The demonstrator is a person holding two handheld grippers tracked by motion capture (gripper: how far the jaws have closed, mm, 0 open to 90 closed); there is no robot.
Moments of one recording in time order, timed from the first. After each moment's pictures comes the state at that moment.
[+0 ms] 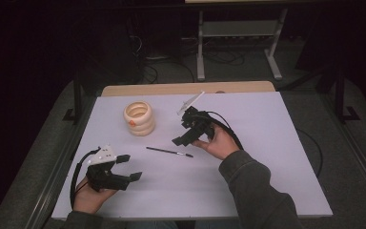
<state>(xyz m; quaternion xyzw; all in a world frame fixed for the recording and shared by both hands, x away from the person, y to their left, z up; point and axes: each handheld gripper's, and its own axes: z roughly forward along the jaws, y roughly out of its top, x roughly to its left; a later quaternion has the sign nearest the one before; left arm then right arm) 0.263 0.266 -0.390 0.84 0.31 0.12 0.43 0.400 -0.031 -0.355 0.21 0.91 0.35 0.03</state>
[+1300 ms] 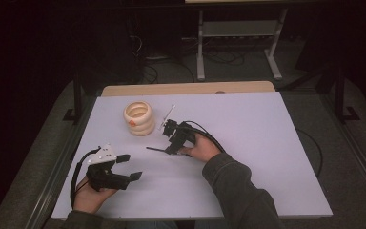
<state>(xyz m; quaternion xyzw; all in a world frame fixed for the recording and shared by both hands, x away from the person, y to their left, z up) 0.264 0.266 -0.390 0.84 0.31 0.12 0.43 0.413 0.029 -0.412 0.16 0.96 0.24 0.01</state>
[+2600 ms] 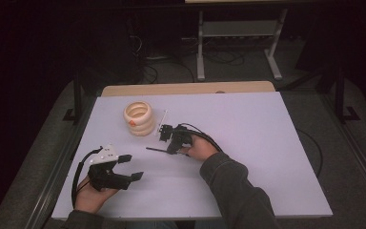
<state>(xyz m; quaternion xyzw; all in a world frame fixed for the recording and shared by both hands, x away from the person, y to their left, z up) 0.266 0.264 -0.391 0.84 0.31 0.12 0.43 0.414 0.042 -0.421 0.12 0.98 0.19 0.00</state>
